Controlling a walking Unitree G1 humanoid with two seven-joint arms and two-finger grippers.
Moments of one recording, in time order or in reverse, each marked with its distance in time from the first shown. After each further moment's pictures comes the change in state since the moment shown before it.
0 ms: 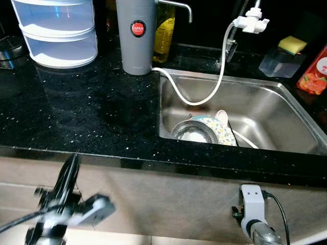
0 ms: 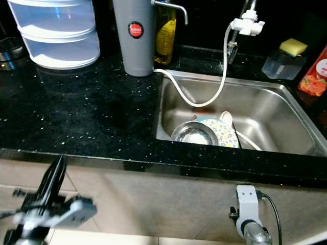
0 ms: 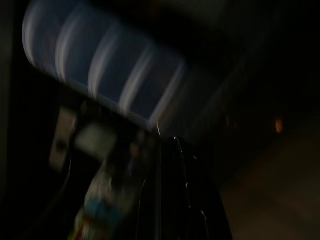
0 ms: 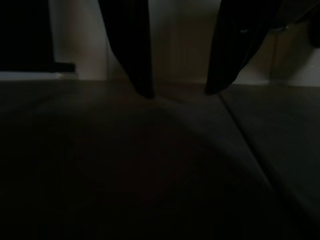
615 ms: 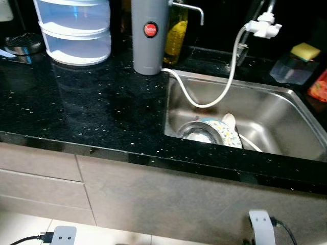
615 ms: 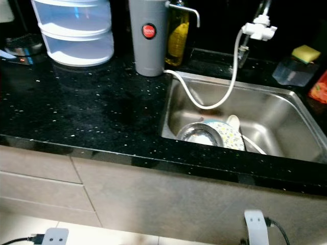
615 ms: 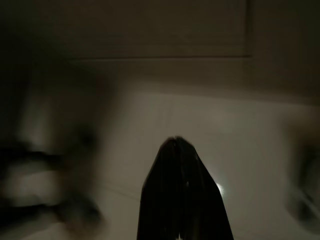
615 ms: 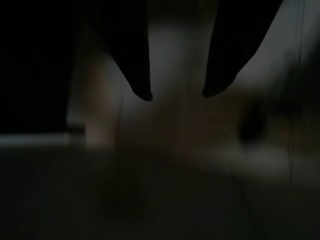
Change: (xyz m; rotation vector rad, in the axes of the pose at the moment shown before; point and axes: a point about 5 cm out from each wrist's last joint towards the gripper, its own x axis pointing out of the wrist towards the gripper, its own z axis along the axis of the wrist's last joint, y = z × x) left arm -0.094 -0.145 -0.097 -0.677 1.081 -0.438; right arm -0.044 -0.016 -0.094 -0.125 0.437 0.053
